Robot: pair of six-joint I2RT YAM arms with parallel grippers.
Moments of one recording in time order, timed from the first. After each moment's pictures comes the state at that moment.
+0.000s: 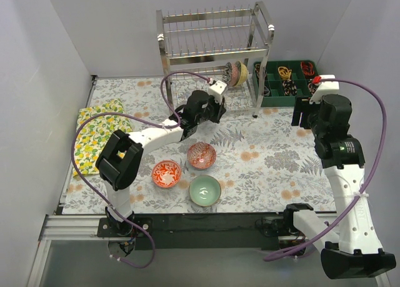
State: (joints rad) left arm -0.72 1.86 1.33 0.24 0.07 -0.07; right arm 0.09 0.90 1.18 -0.65 0.14 -0.05
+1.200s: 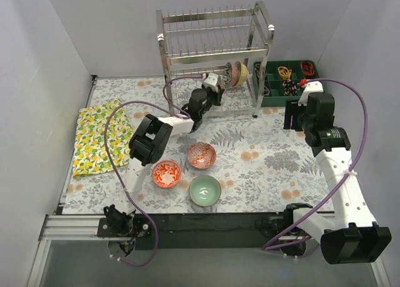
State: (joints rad) left arm -0.60 2.38 1.62 0.79 0.00 -0.10; right arm 0.09 1.03 1.10 -0.63 0.11 -0.02
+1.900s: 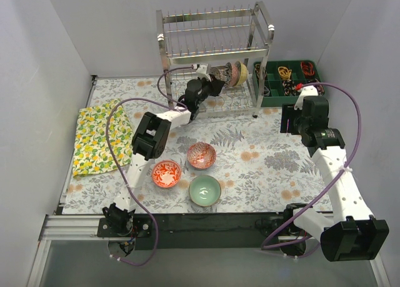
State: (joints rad) left arm -0.52 2.54 1.90 0.72 0.13 -0.38; right arm 0.09 1.06 1.03 -0.60 0.08 0.01
